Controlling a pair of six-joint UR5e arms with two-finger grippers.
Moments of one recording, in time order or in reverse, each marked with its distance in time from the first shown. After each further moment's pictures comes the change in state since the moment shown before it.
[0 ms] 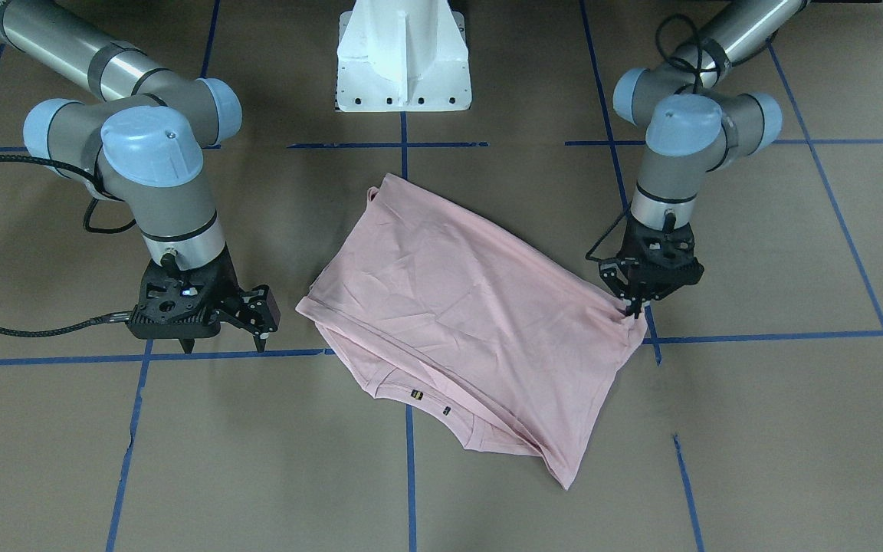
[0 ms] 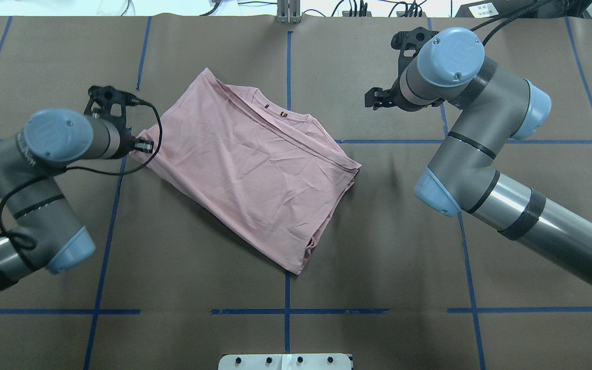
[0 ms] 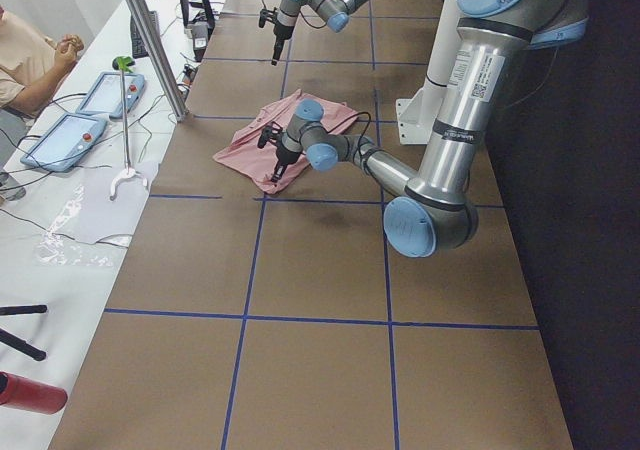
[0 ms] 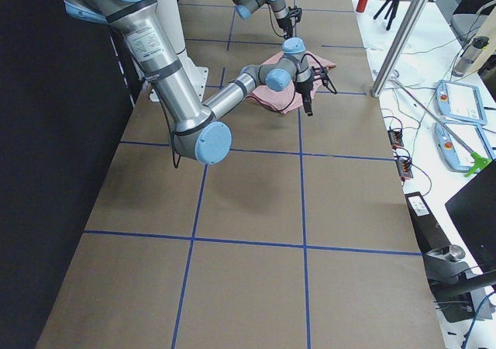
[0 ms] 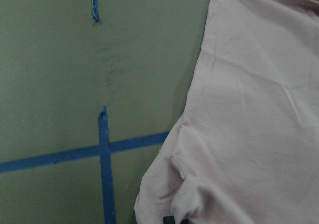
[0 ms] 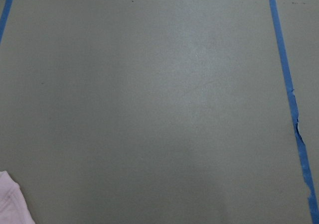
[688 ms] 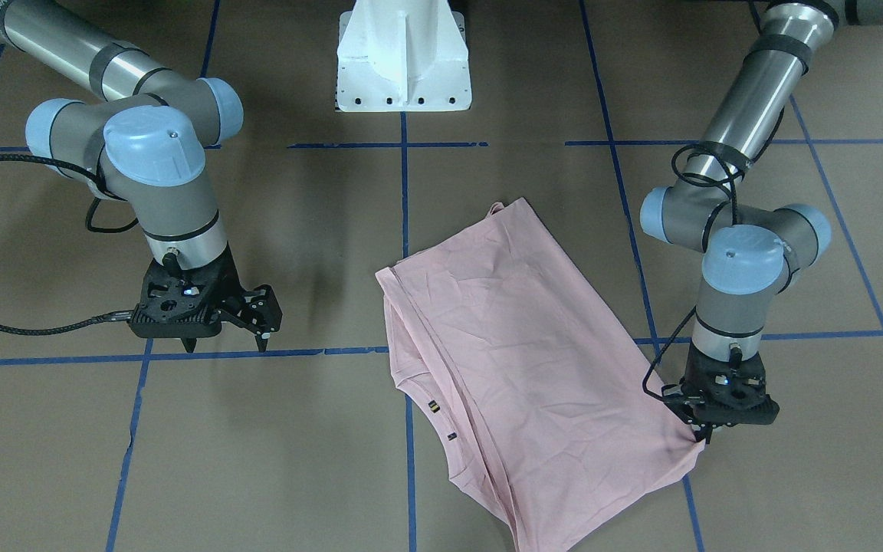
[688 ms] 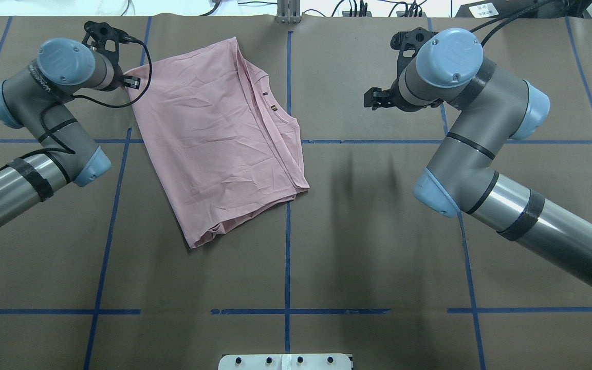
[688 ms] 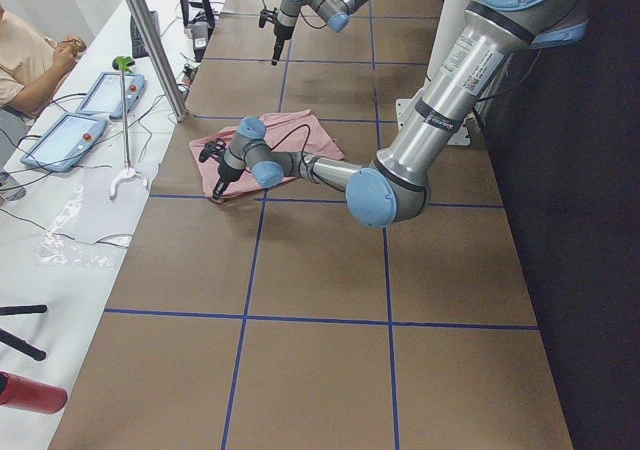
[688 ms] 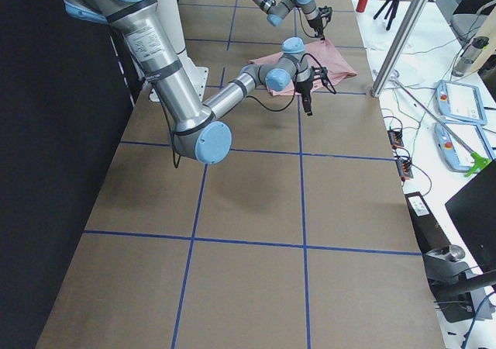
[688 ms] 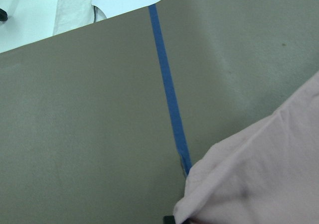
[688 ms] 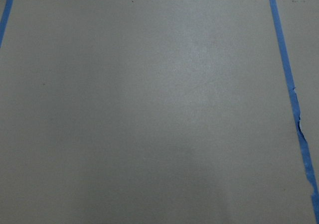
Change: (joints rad) left arm -0.165 -0.224 0.492 -0.261 -0.001 0.188; right arm -0.006 0.005 0.000 0.000 -0.001 0.020
